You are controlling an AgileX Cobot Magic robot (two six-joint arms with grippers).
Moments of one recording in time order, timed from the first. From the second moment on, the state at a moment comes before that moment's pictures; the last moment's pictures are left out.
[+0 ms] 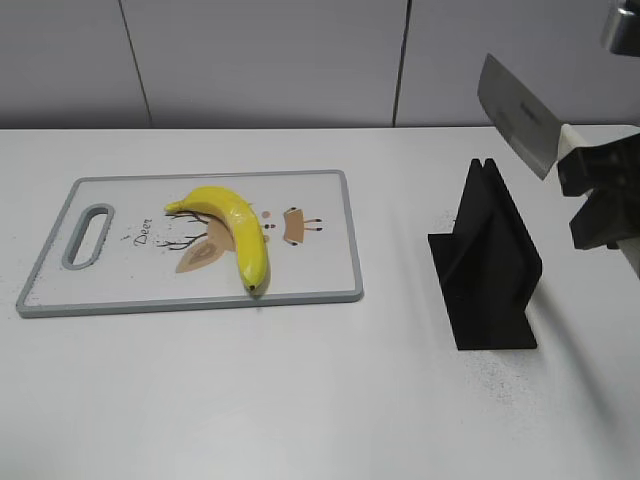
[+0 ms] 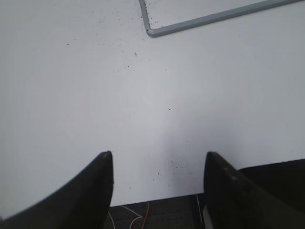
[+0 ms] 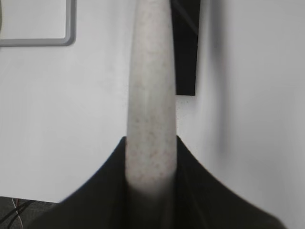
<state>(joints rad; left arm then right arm) -0.14 0.77 -0.79 -0.02 1.22 0.16 0.41 1.22 -0.95 0.05 0.91 0.38</state>
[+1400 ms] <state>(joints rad) -0.14 -0.01 -0.49 -0.06 1.10 0.16 0.41 1.30 -0.91 0.01 0.83 0.43</state>
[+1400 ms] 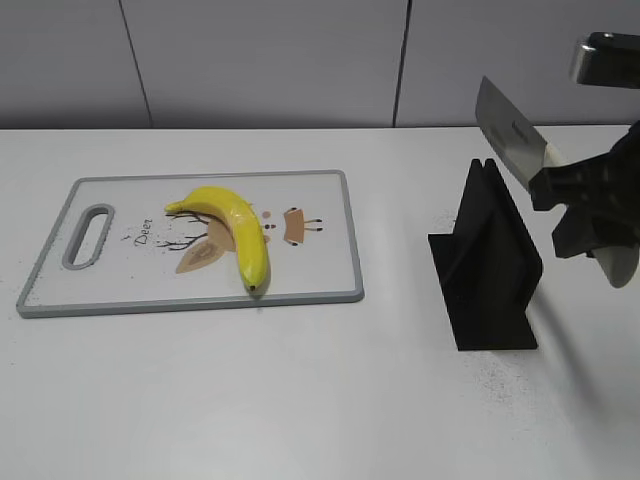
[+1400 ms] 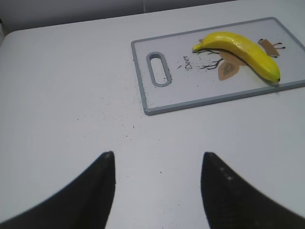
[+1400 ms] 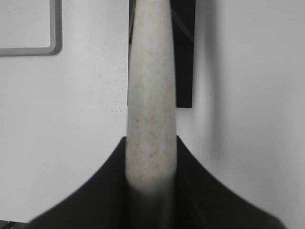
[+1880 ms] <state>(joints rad) -0.14 -0.01 -0.49 -0.06 1.10 0.16 0.41 1.30 -0.91 0.01 0.82 0.43</state>
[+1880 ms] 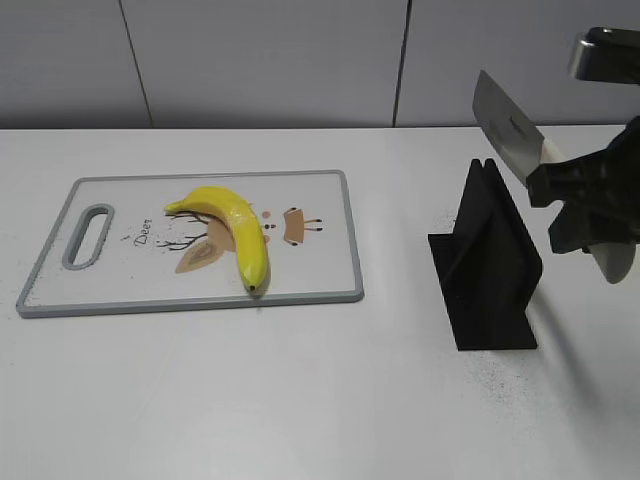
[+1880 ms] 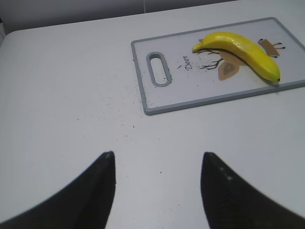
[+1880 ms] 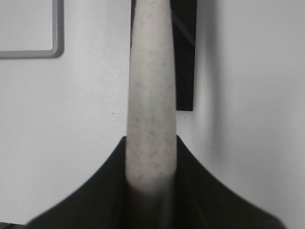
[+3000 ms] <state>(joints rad) -0.14 -0.01 -0.49 -0.06 1.10 0.16 0.41 1.44 -0.91 0.07 0.83 0.39</state>
